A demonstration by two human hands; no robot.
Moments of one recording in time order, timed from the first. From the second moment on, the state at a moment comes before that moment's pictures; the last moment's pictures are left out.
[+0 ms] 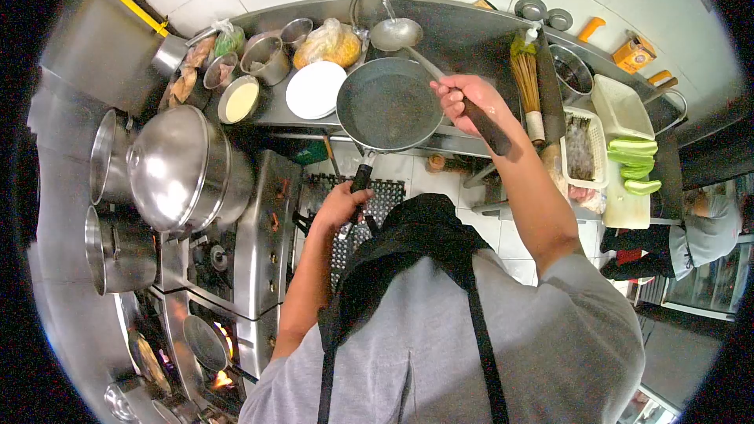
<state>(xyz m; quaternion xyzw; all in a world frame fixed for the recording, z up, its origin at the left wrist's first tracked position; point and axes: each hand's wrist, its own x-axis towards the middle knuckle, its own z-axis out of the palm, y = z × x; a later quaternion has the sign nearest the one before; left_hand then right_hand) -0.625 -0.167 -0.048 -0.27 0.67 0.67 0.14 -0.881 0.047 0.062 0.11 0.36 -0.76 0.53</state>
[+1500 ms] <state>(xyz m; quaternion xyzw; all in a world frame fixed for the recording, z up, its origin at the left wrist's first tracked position) -0.301 0.103 -0.036 -0.73 0.44 0.47 -0.22 -0.994 0.017 -0.081 -0.22 0.74 -0.51 0.38</state>
